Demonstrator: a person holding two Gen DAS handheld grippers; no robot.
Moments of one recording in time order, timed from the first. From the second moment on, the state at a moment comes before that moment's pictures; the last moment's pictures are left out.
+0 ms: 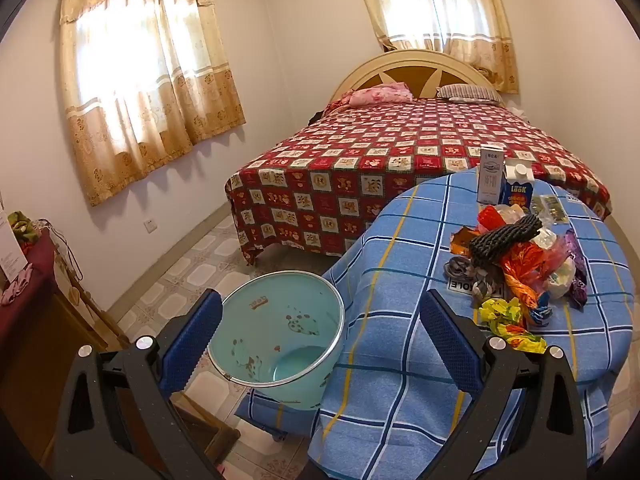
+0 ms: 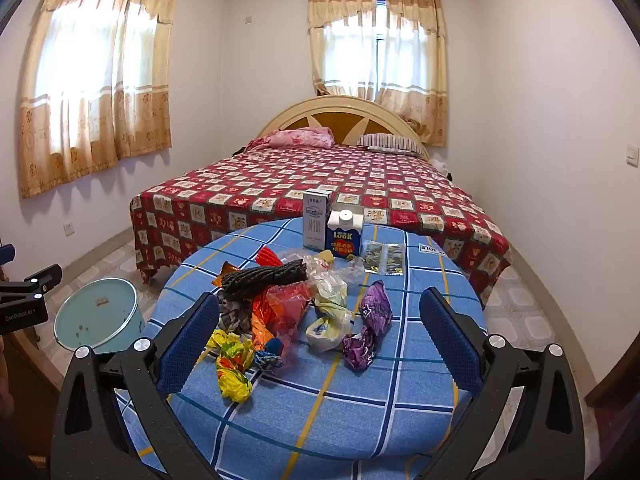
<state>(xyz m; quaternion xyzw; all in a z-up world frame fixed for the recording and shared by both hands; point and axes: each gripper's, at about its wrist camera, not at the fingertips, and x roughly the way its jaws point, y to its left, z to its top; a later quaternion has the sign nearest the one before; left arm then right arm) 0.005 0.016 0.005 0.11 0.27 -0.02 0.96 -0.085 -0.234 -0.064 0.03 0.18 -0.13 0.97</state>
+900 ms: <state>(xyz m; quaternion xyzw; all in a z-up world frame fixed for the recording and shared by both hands) 0.005 0.016 0.001 0.12 0.27 -0.02 0.95 -0.083 -0.240 -0.067 0.03 0.18 -0.14 0.97</state>
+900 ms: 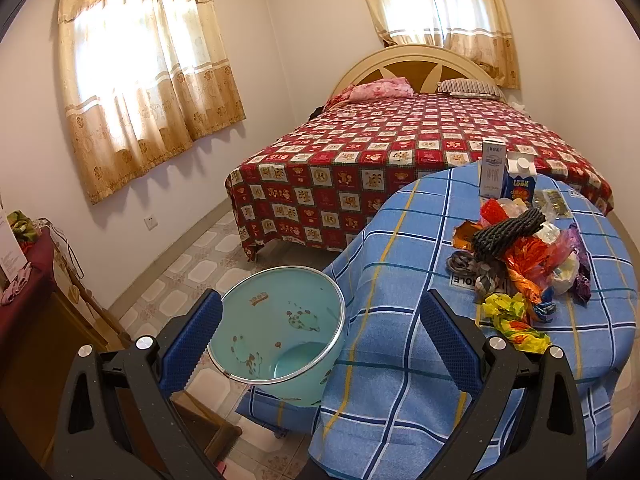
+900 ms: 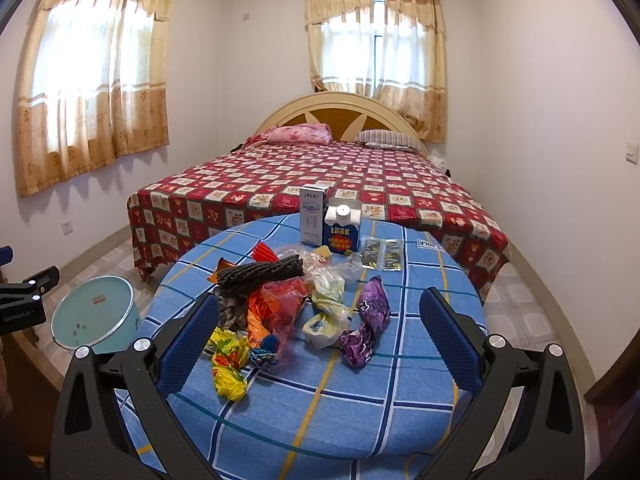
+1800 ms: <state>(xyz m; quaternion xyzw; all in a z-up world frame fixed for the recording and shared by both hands) 0.048 -0.127 -0.107 0.14 0.39 -0.08 0.91 -0.050 -0.334 -0.178 0.06 0.26 -0.24 0.93</state>
